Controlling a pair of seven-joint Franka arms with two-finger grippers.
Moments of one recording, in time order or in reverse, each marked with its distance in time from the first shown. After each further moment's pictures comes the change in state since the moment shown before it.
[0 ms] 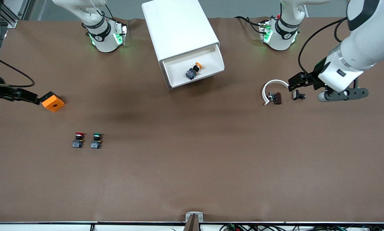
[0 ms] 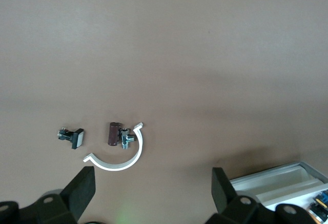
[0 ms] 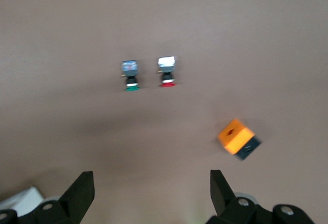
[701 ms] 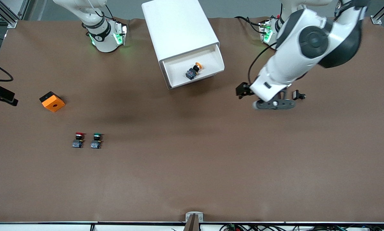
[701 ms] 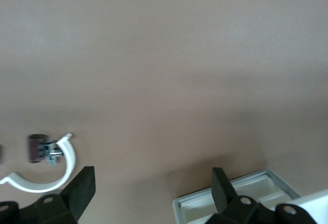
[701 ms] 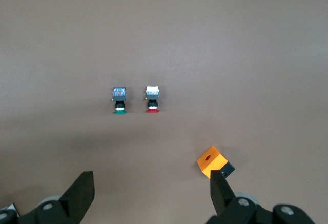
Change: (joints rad) left arm -0.186 0.166 -0.102 -0.033 0.026 0.247 -0.250; right arm -0.025 -0.001 0.022 0.099 -0.031 0.026 -0.041
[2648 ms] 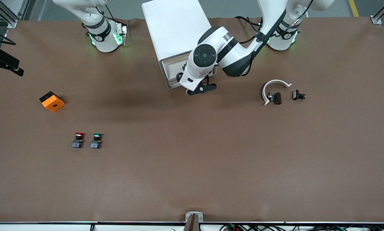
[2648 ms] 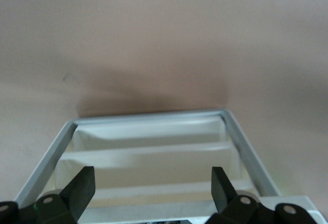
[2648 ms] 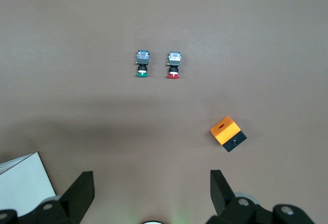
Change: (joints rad) left arm -0.353 0.236 -0.025 0.005 -0.154 0.088 -0.492; right arm 0.079 -0.221 -0.038 -0.177 0.043 -0.096 -0.046
